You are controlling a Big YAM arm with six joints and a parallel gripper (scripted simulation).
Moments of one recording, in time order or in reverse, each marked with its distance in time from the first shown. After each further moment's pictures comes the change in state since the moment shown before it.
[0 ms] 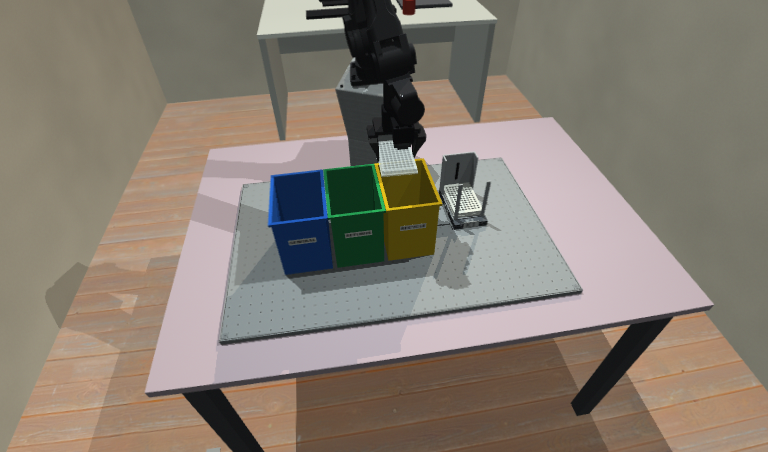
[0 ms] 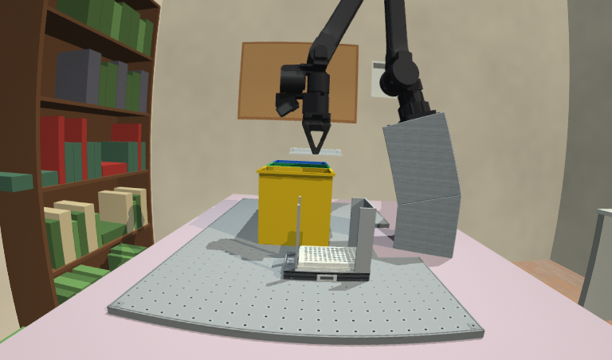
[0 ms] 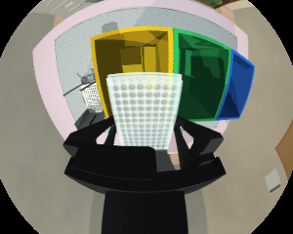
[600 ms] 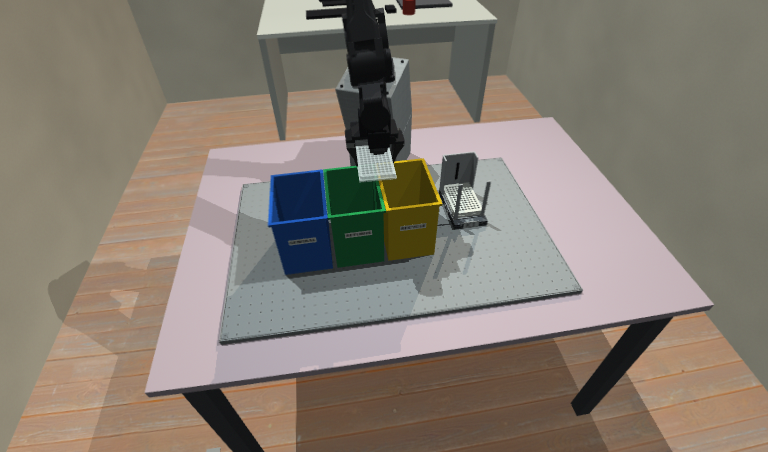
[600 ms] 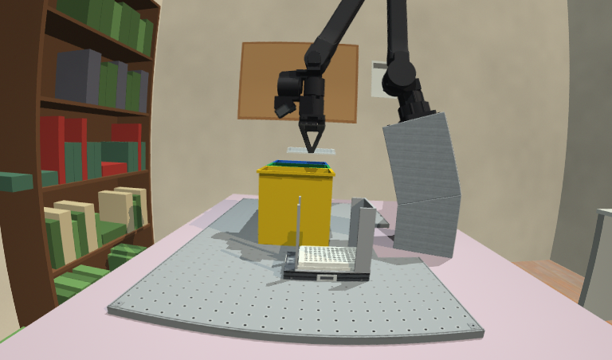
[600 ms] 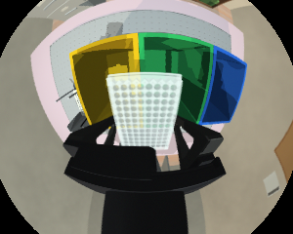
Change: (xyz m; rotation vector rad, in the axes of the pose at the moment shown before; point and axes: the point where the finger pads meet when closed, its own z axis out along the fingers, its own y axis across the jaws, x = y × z) arm -0.013 -0.052 0.000 -0.001 -0.005 -0.001
